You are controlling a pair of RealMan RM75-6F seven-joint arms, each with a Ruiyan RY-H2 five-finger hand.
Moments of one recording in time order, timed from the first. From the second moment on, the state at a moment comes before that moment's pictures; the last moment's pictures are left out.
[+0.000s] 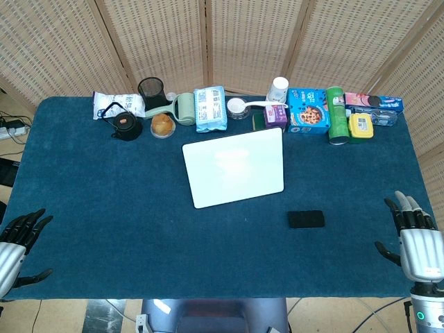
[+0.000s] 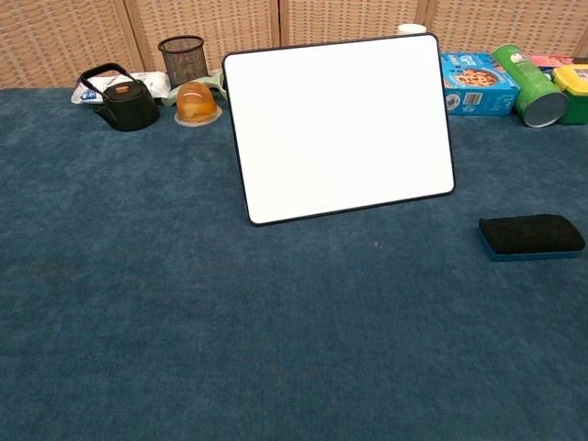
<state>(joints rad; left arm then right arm) -0.05 -0.95 0.11 -1.70 1.73 1.51 -0.07 0.09 -1.19 0.05 -1.58 -1.52 1.65 -0.22</state>
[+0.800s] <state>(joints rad) -0.05 -0.96 0.10 -1.71 1.72 1.51 -0.02 0.20 -1.26 0.04 -1.55 -1.48 1.33 -0.25</state>
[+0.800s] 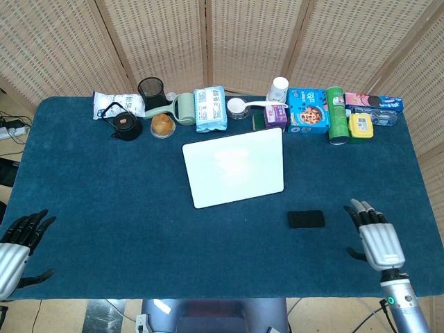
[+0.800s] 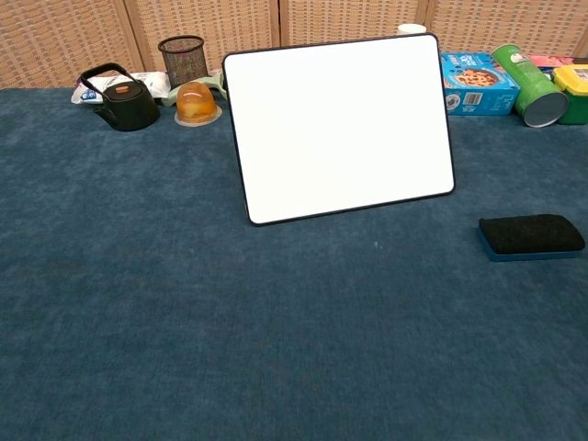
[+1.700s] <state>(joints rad) -0.06 -0.93 0.10 -1.69 1.71 1.51 -0.12 0.44 -1.48 0.13 -1.52 -1.14 1.09 -0.63</state>
